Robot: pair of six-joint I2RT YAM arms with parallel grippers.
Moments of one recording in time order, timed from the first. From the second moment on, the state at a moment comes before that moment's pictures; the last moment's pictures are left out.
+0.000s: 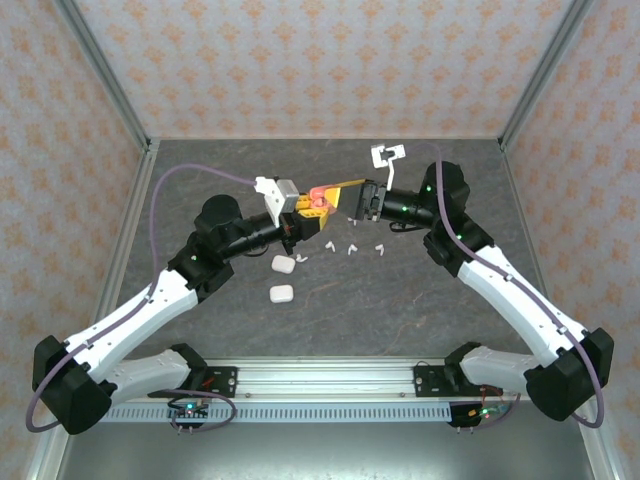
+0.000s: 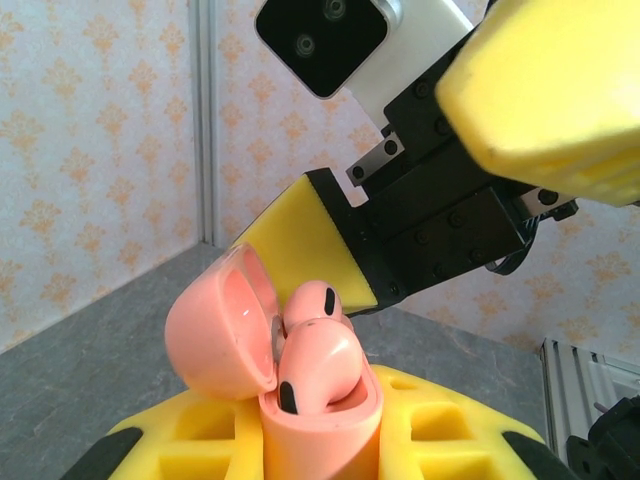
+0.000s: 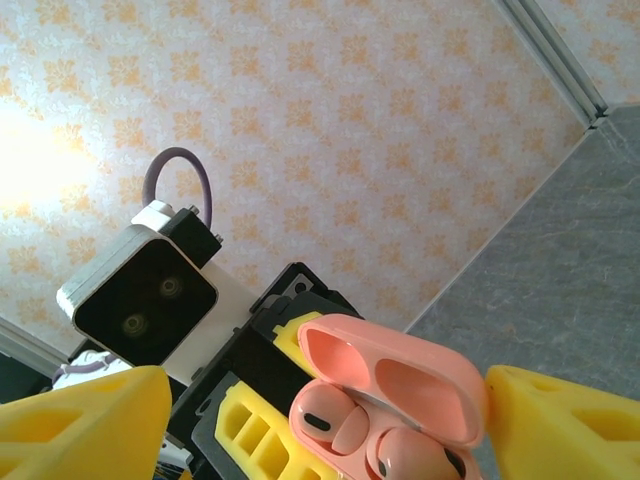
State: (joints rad) left arm -0.61 1.08 0.90 0.19 0.45 -0.10; right arm 0.54 1.16 1.08 0.10 -0.78 0.78
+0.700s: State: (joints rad) left arm -0.61 1.07 0.90 0.18 0.44 -0.10; right arm 0.55 1.07 1.13 0.00 -0.76 0.64
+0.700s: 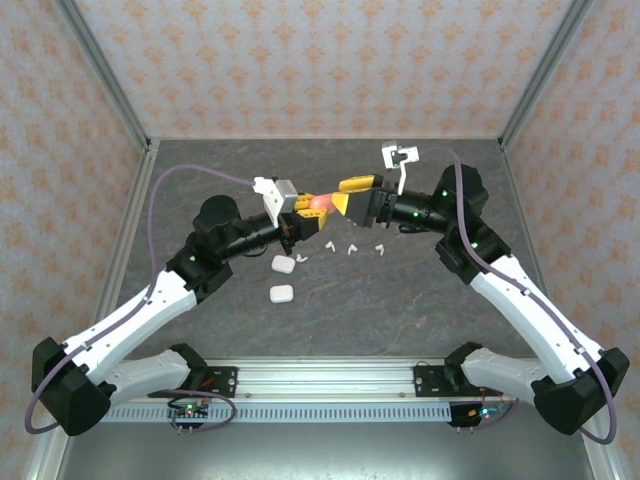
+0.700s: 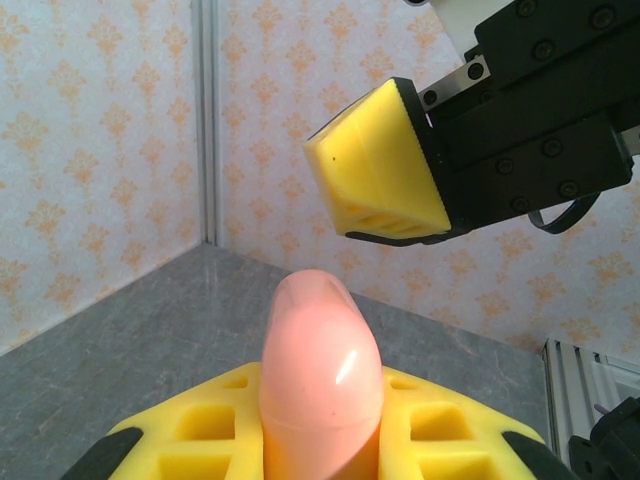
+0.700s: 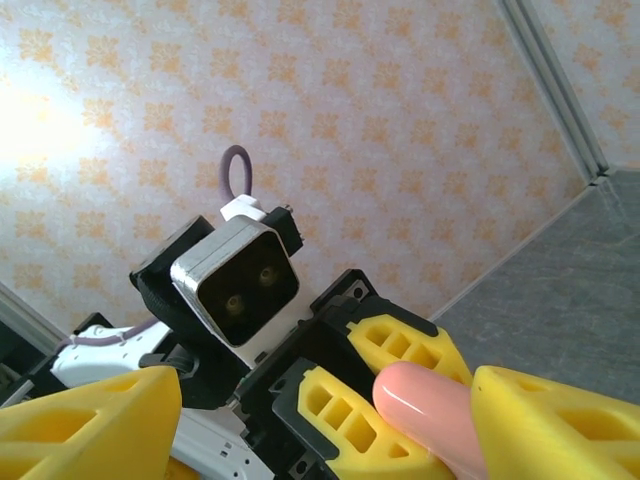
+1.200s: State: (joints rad) left arm -0.58 1.14 0.91 0.07 0.31 -0.08; right arm 0.45 1.05 1.17 -0.32 -0.42 0.52
